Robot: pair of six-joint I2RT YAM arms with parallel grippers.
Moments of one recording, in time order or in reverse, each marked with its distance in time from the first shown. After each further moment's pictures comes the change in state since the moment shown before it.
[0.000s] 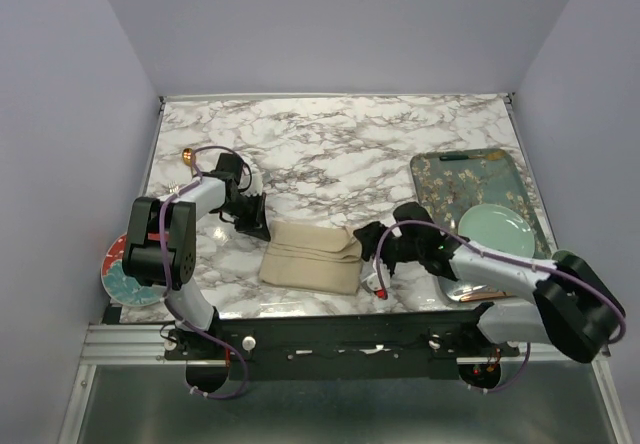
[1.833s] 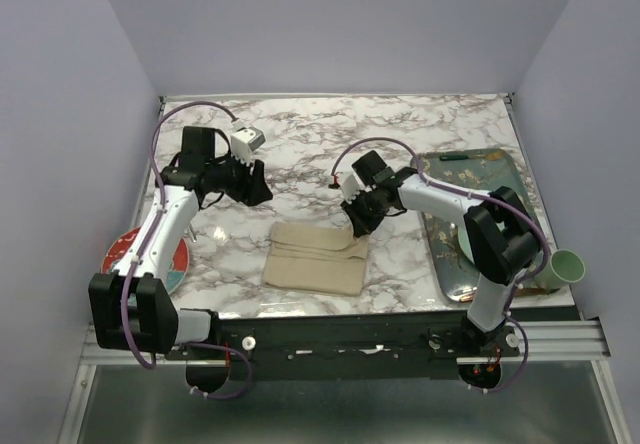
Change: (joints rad) left arm 0.043 -0.409 0.102 0.013 0.143 0.288; right arm -0.066 0.507 0.703 -0.597 0.143 1.617
